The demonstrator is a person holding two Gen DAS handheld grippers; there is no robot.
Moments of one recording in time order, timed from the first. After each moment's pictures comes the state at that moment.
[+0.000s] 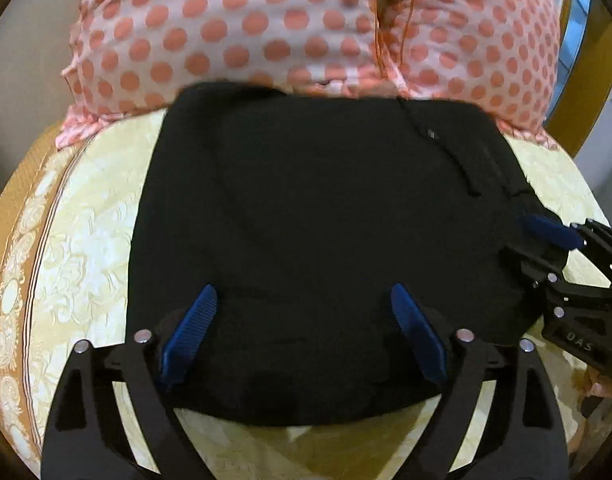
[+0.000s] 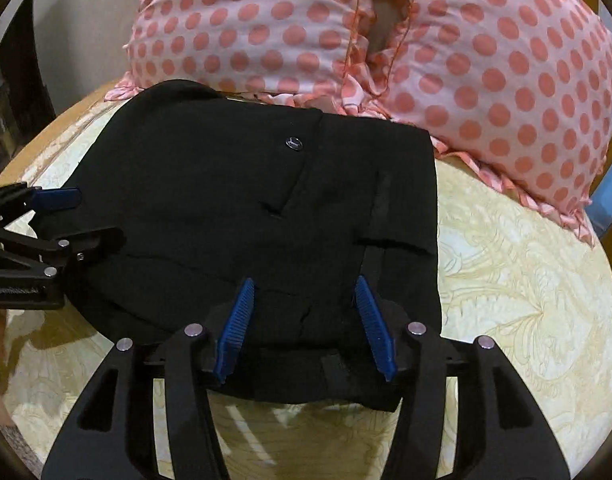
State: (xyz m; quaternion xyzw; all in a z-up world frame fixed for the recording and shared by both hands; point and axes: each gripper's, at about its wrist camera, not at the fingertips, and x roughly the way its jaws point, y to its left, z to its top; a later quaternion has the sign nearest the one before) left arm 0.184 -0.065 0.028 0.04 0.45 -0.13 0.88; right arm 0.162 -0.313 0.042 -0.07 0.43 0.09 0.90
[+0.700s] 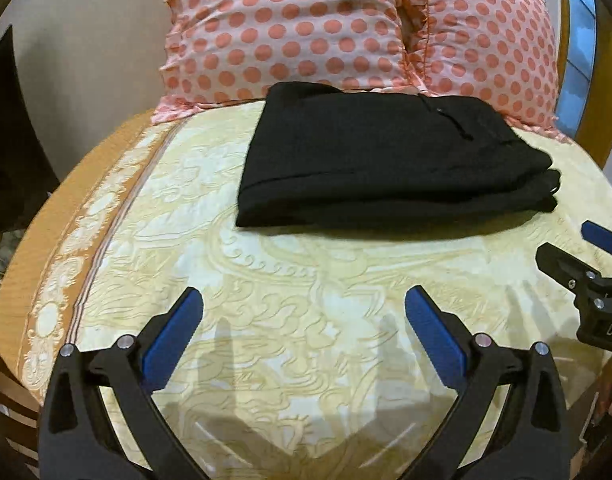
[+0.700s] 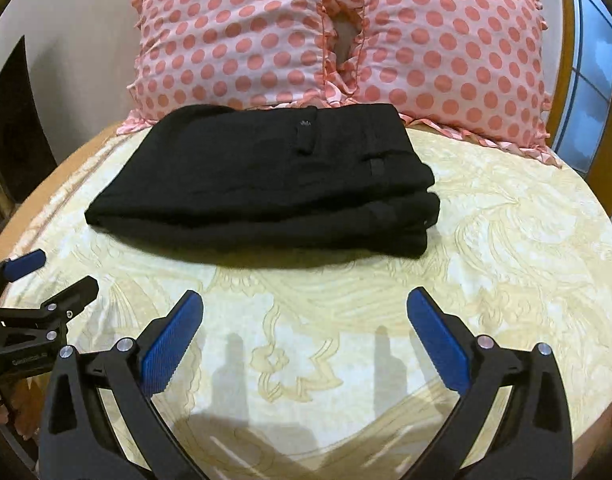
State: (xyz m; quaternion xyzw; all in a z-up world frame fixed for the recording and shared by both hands) left arm 0.057 -0.021 0.024 0.06 0.38 -0.04 0.92; right arm 0.050 -0.291 0.041 0.01 0.37 0.04 0.93
